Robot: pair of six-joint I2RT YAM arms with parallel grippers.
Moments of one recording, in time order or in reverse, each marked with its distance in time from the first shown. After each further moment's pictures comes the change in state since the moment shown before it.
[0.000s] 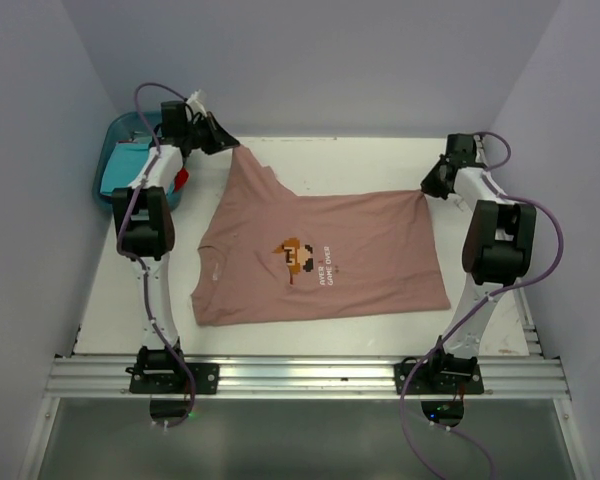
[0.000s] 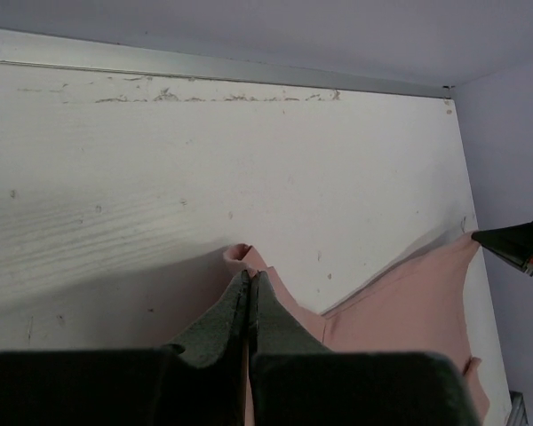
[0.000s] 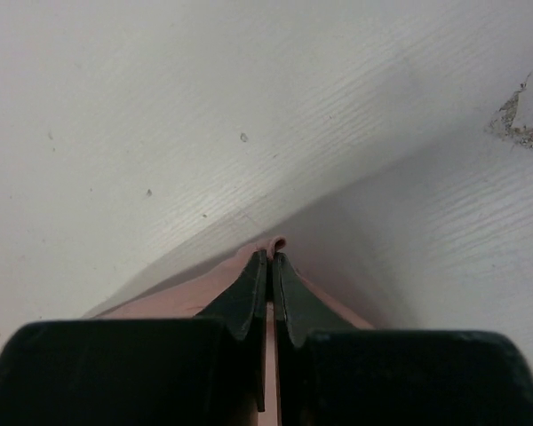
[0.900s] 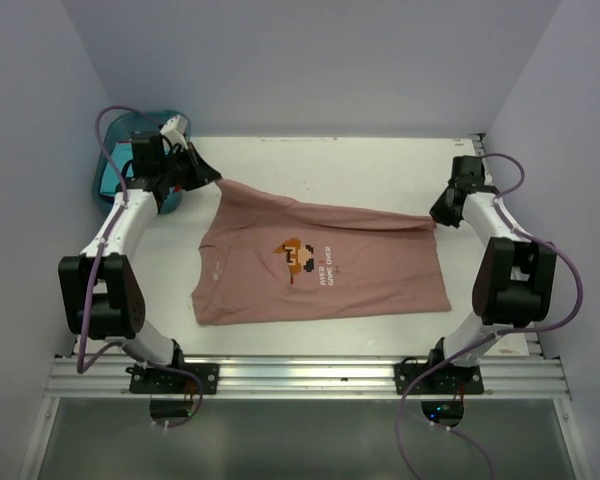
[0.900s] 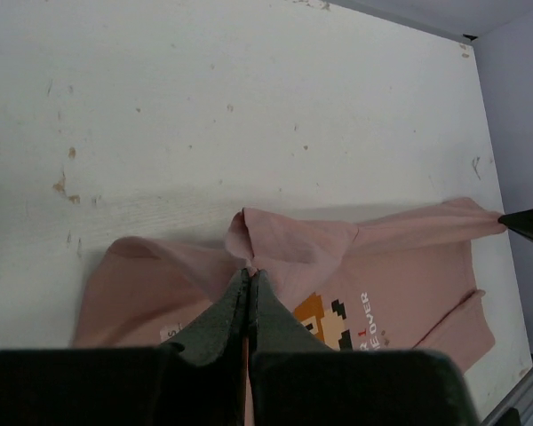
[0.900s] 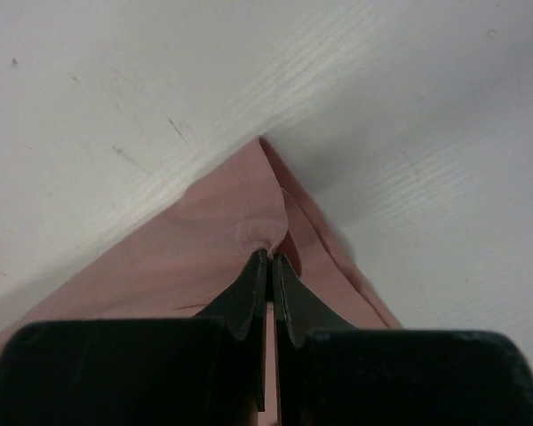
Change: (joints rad) left arm 0.008 -0.758 -0.757 -0.015 -0.139 0.100; right arm 0.001 -0.332 -0.322 -0.090 0.117 -0.037
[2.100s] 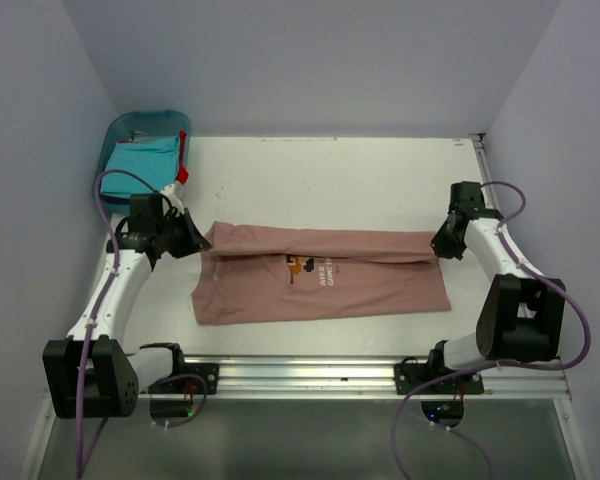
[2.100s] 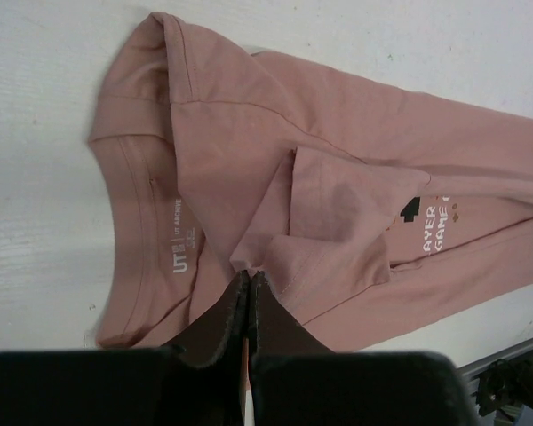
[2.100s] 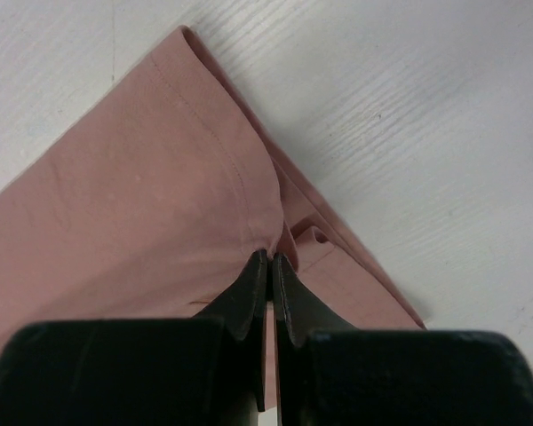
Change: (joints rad) left arm -0.004 -0.456 -0.429 -0.346 -0.171 0.040; right arm 0.015 -0.243 -0.225 -0.193 0.042 0.005
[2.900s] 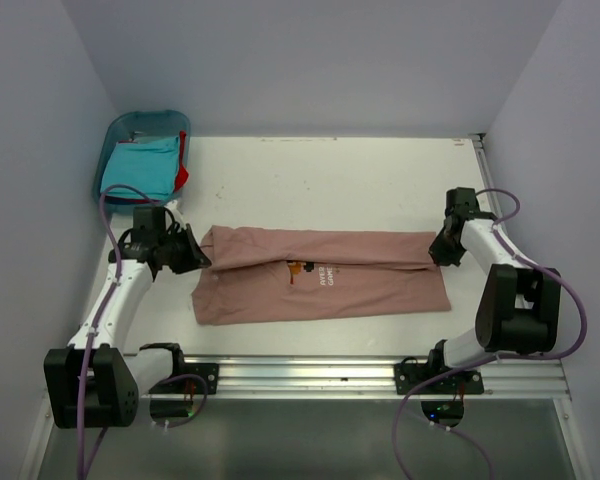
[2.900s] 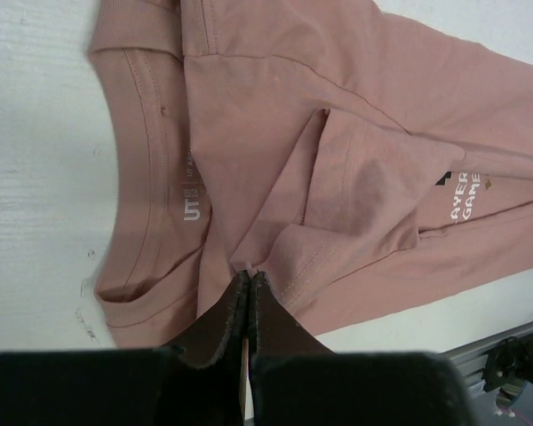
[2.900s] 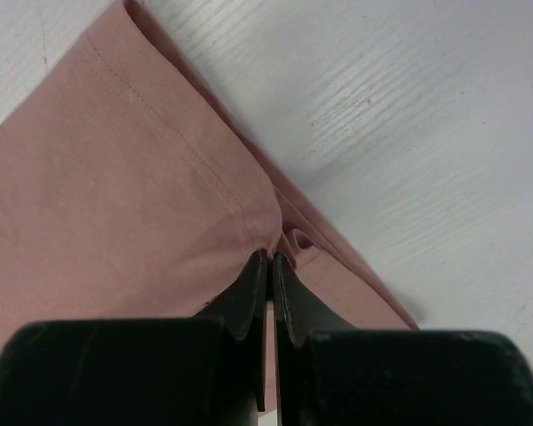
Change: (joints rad) left arm -0.002 -0.057 -0.093 -0.058 -0.010 -0.001; right arm 0.000 0.051 -0.041 0.015 0.018 0.003
